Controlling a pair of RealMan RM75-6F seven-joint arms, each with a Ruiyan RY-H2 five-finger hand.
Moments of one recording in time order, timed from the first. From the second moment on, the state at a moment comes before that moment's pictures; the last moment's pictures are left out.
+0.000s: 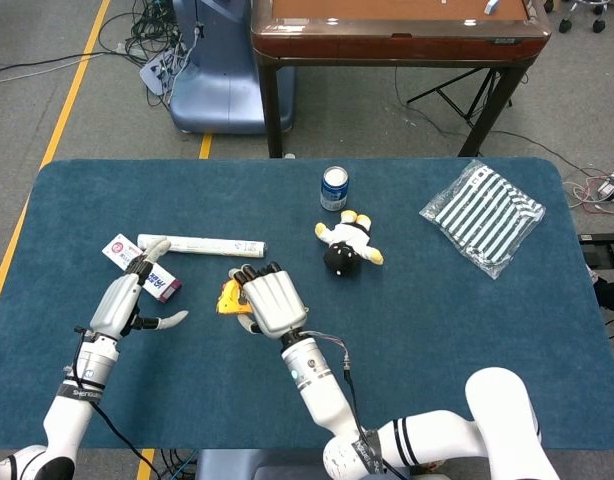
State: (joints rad) left arm -0.44 -1.26 -0.24 -1.82 1.21 1.14 -0.17; right arm 1.05 -1.99 0.40 -1.64 -0.80 1.30 -0.95
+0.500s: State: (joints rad) left arm -0.45 -1.29 -0.24 -1.83 1.18 1.15 -0.14; right arm 1.08 -2.04 0.44 -1.56 -0.81 1.30 -0.92
